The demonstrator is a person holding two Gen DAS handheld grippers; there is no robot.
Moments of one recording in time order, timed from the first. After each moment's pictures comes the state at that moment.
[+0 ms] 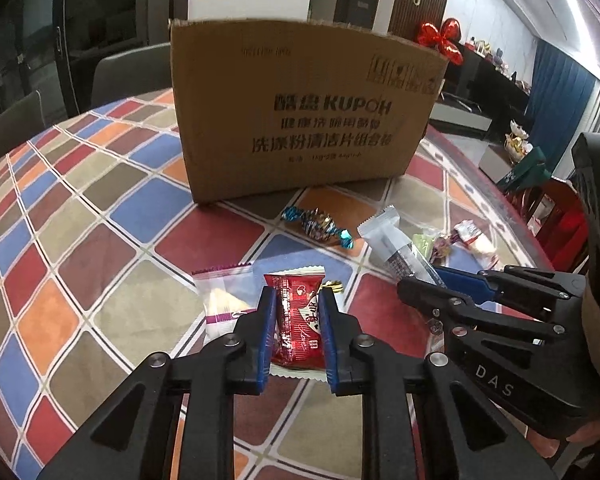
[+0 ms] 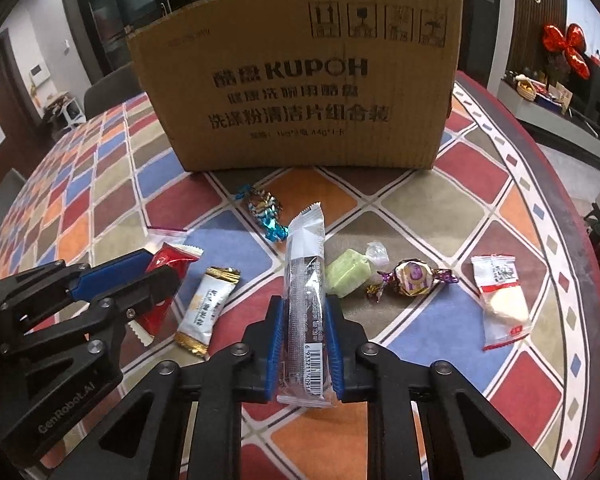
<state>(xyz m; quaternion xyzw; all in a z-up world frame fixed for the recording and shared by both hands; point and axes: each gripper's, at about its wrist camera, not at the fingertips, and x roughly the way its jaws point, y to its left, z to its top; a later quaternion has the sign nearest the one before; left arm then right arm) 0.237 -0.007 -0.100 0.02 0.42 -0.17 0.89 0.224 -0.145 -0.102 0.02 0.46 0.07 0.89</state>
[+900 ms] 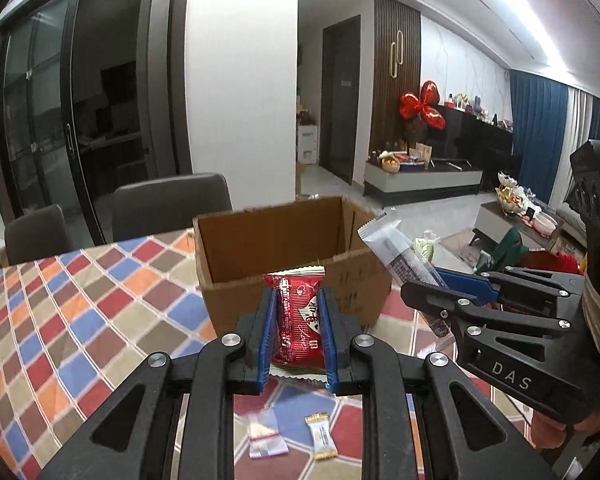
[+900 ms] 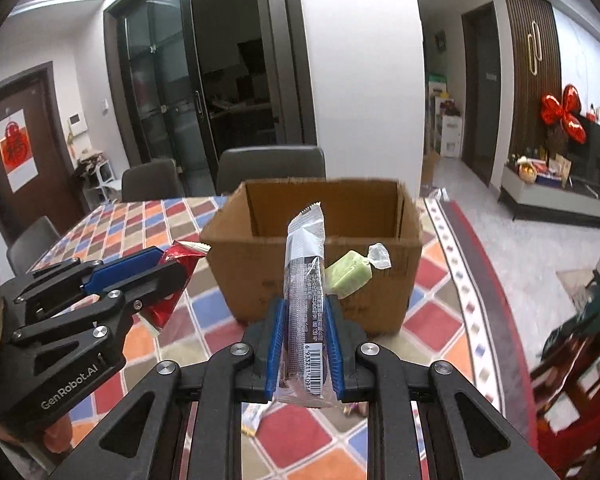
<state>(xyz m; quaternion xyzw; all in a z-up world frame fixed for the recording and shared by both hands) 0.242 -0.012 0.049 0.04 0.26 -0.18 0.95 0.216 -0.161 0.042 0.02 0.30 0.10 0.95</state>
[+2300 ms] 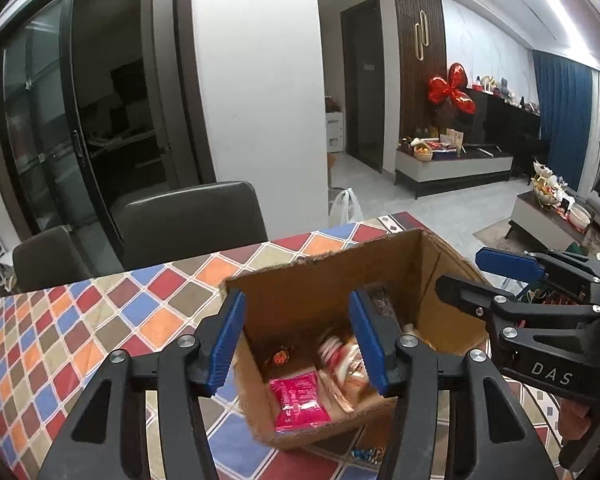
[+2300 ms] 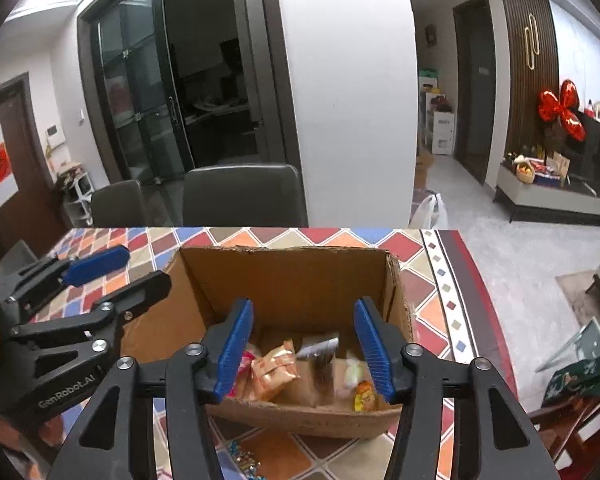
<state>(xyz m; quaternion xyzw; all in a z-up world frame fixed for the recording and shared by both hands) 0.362 -0.015 0.049 0.08 0.28 -0.13 0.95 0.345 -0.173 0.054 0.02 0.31 0.08 0.95</state>
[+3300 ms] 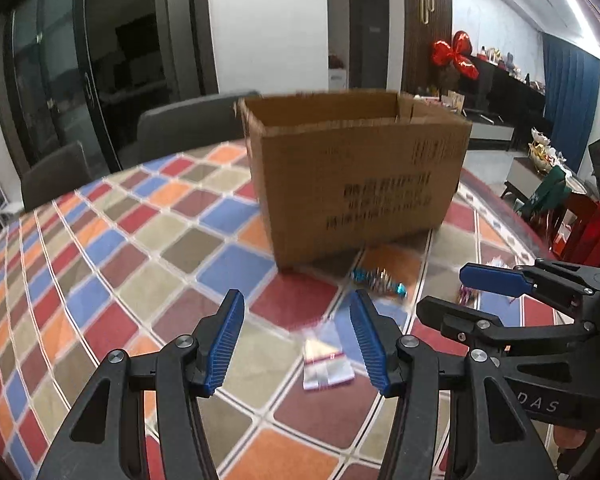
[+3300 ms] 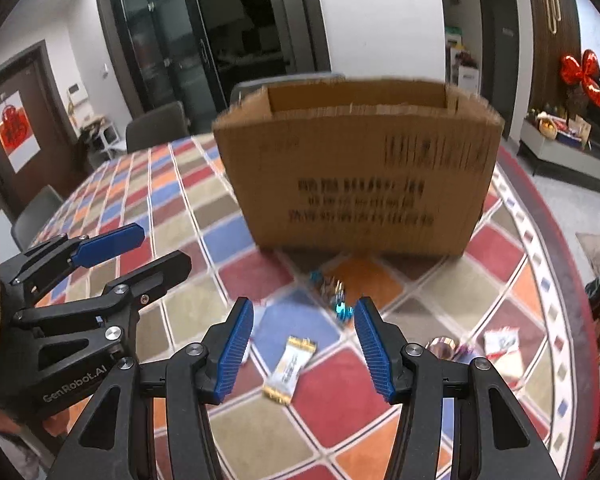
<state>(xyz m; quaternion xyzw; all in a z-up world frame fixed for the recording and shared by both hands) 0.239 0.032 -0.054 0.07 0.37 -0.12 0.92 0.228 -0.119 -0.045 0.03 0.40 0.13 0.91</state>
